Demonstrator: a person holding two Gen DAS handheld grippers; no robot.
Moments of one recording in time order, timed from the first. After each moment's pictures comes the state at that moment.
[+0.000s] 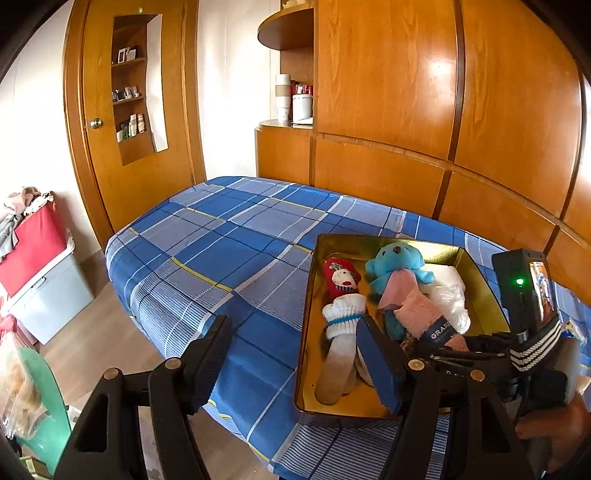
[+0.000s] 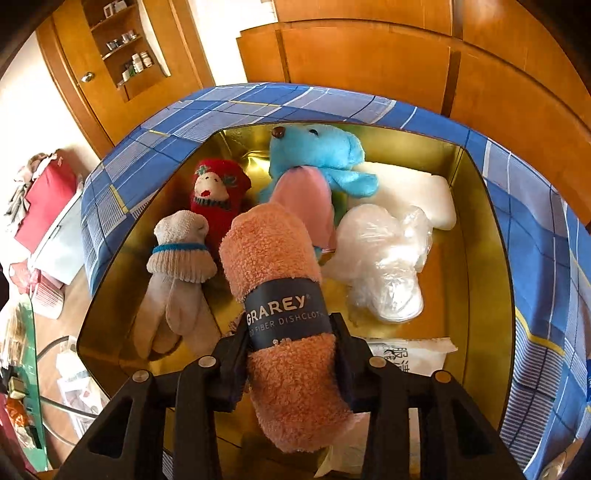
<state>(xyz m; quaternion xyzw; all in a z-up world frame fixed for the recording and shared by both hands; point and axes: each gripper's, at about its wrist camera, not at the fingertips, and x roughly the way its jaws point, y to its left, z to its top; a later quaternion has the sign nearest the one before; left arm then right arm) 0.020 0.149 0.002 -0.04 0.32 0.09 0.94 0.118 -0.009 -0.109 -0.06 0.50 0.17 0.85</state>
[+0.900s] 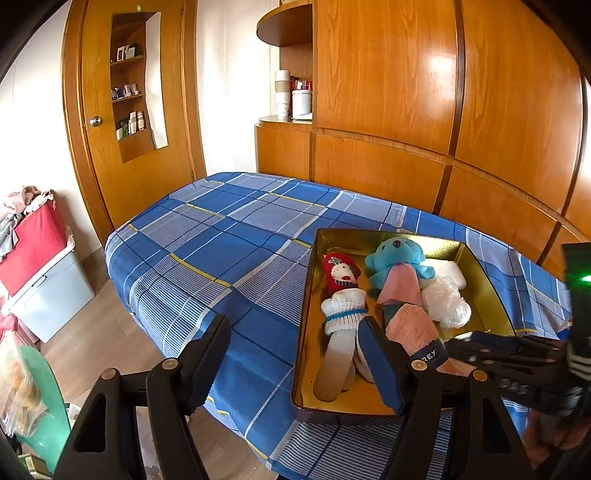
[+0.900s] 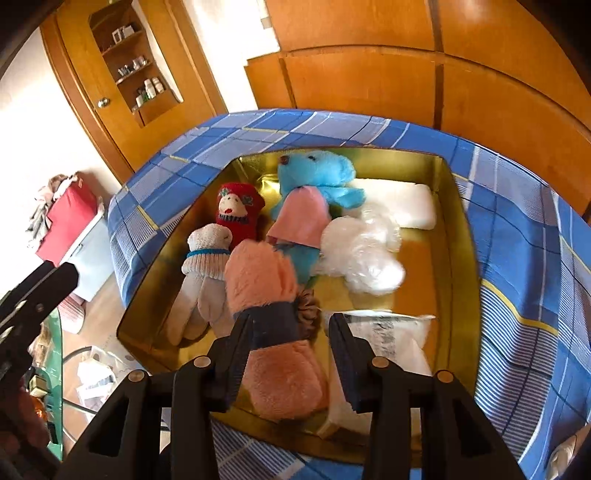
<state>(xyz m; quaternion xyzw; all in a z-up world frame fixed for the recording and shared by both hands) 0.022 0.145 -0.002 -0.04 0.33 0.09 0.94 0.086 -0.038 -0.076 -0.01 0.46 0.20 0.86</state>
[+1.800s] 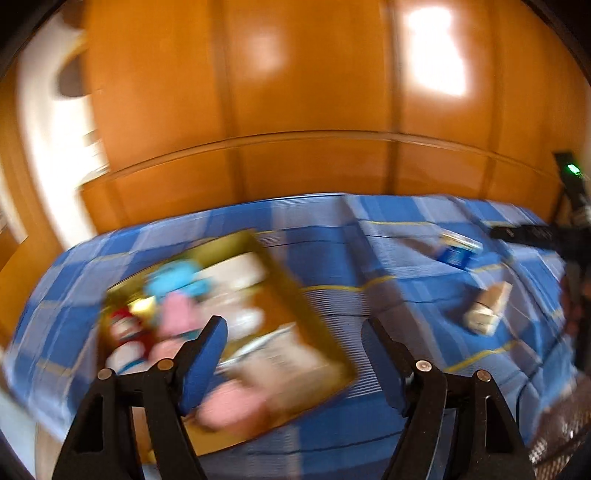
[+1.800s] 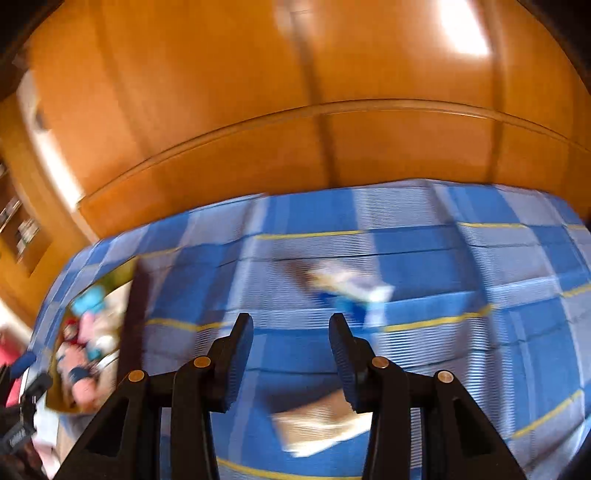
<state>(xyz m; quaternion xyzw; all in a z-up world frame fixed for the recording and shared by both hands) 0.035 -0.040 0.007 0.11 0.33 -0.20 0.92 0.010 -0.348 -0.011 0.14 0.36 -0.11 0.92</state>
